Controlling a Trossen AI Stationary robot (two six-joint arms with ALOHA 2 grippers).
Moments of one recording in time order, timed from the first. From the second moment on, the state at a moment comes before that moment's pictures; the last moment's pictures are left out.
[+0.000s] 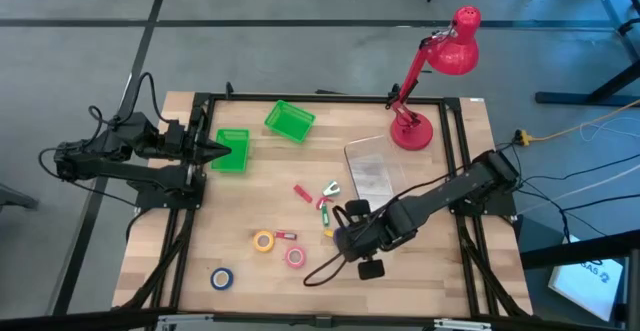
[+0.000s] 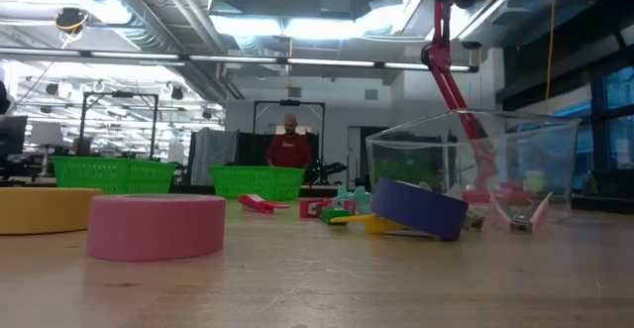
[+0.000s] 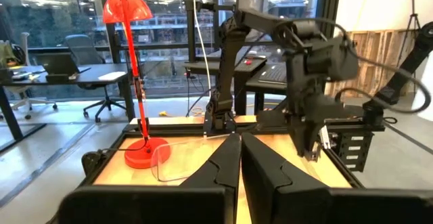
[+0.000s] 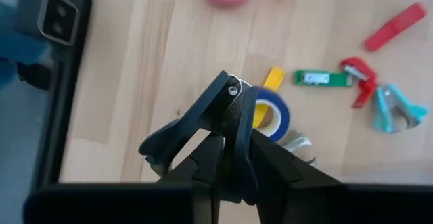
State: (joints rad) left arm 0.00 0.39 0.78 -0.39 0.00 0.00; right arm 0.49 1.87 1.71 -1.07 0.10 0.28
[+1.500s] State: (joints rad) left arm 0.00 0.39 0.78 -0.39 0.00 0.00; right arm 0.00 1.83 1.91 -1.23 0.11 0.23
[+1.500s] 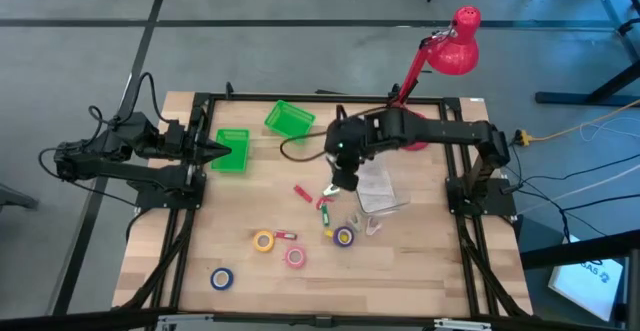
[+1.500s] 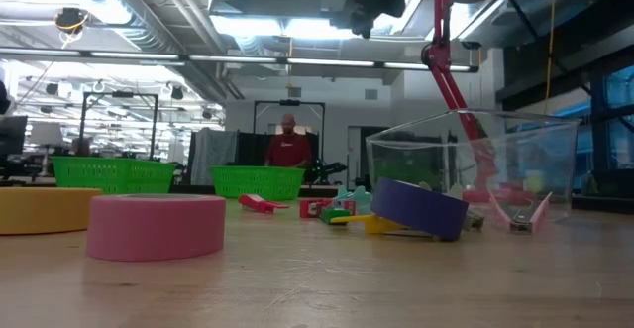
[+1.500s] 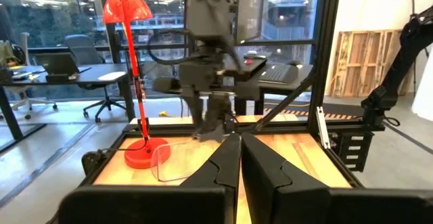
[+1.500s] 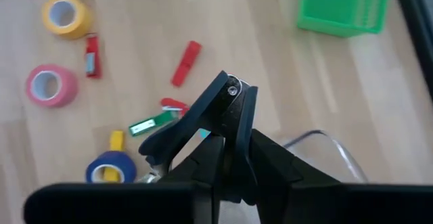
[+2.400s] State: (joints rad) left arm 0.00 0.39 0.78 -0.39 0.00 0.00; right arm -0.08 1.59 1.49 -1.26 0.21 0.28
